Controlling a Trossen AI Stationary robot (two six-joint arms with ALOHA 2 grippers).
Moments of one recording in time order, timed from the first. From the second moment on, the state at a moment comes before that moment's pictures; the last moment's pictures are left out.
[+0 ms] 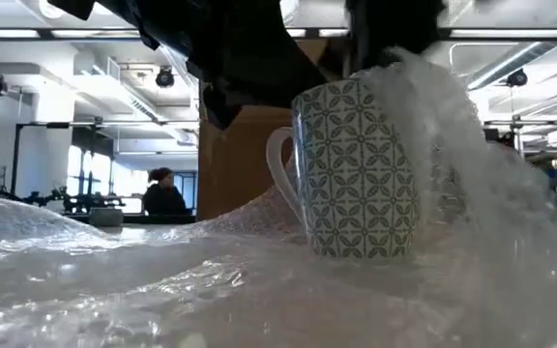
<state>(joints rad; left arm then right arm) -0.42 1.81 1.07 0.17 -0.38 -0.48 0.38 1.86 1.44 -0.71 0.07 0.14</state>
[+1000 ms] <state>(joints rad) -0.42 1.80 1.07 0.17 -0.38 -0.48 0.39 1.88 1.40 -0.64 0.08 0.16</state>
